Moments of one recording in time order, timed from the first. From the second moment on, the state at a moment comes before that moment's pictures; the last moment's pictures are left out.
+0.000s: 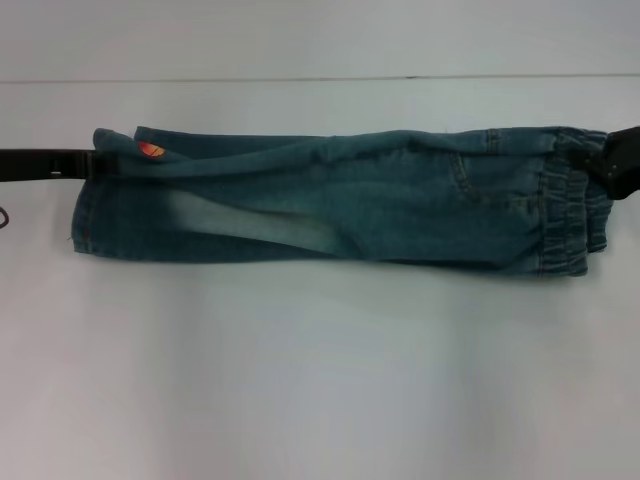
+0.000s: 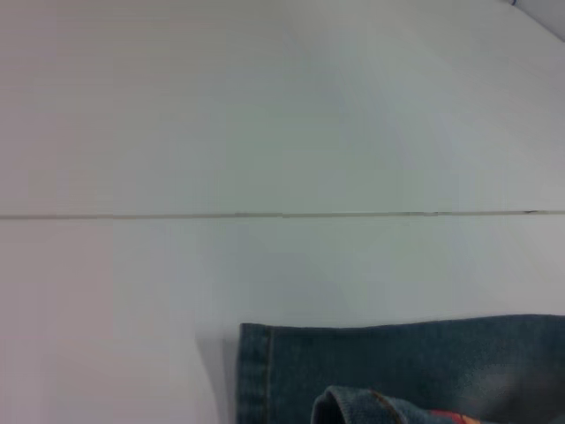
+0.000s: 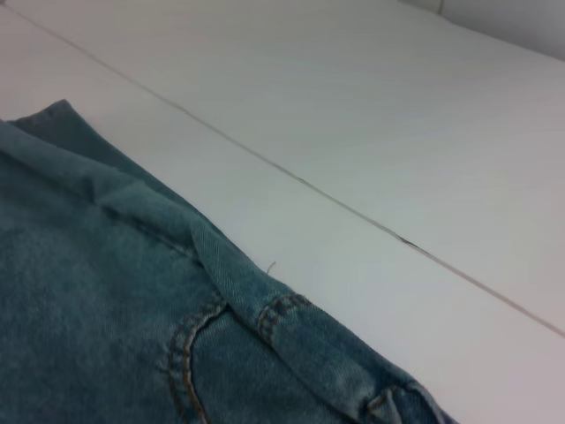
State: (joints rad) left arm -0.64 -2.08 0.62 0.88 2.44 1.14 -2.17; right arm 0.52 2.08 -0.68 -0.99 -2.30 -1.20 1.58
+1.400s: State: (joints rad) left arm -0.65 -2.11 0.66 0.89 2.41 0.95 -2.26; right arm 0.55 2.07 -0.72 -0.89 -2.27 -1.05 1.57
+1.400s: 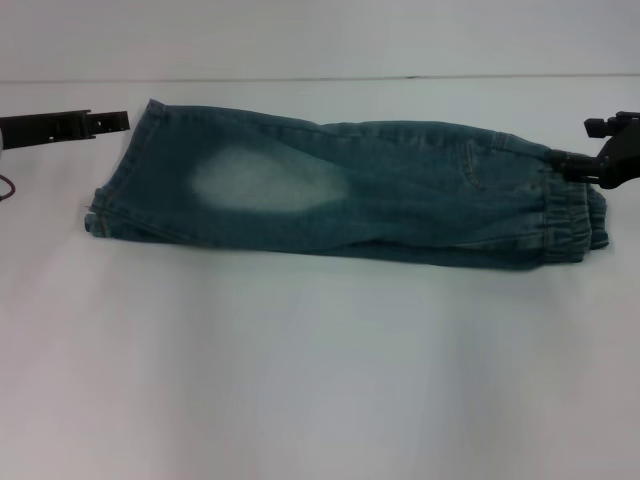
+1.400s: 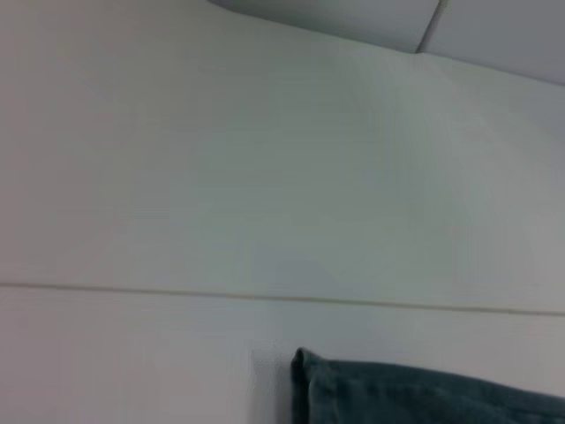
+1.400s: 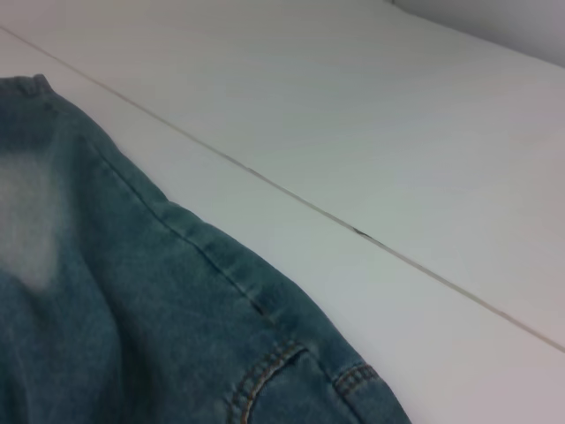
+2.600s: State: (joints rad) left arm -0.54 -2.08 0.63 0.88 2.01 1.79 -1.64; right arm 0.28 2.09 -0.52 -0.62 -1.85 -1.35 1.05
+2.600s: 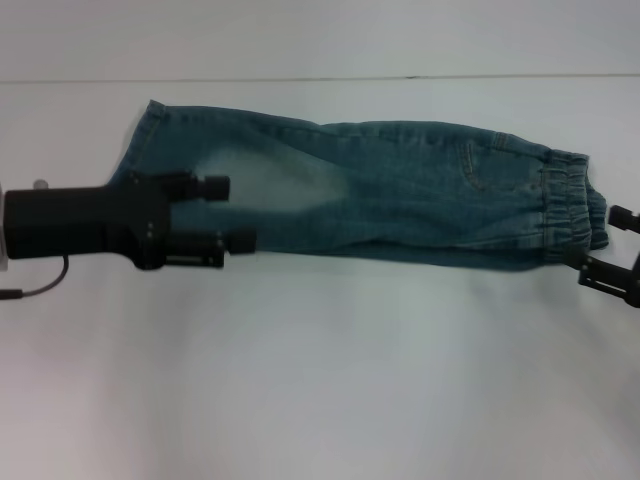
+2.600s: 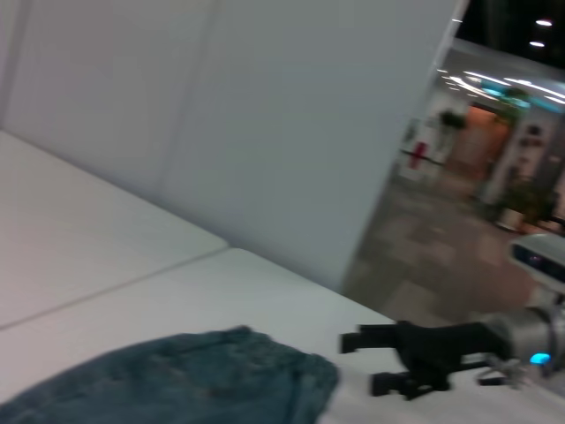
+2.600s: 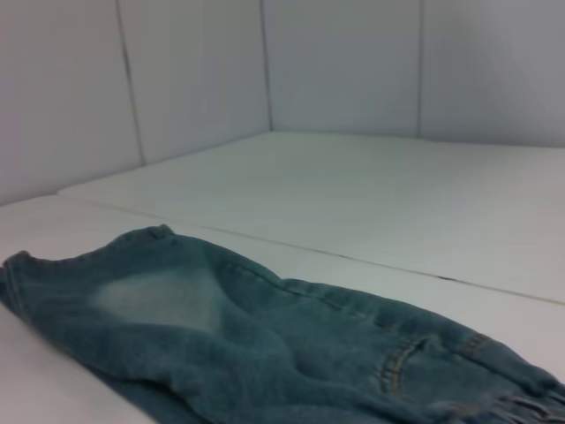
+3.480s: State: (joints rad) left arm -0.55 -2.09 0.73 0.88 2.07 1.87 -1.63; right arm 0.26 2.07 -0.42 -0.52 -1.87 -1.28 0.97
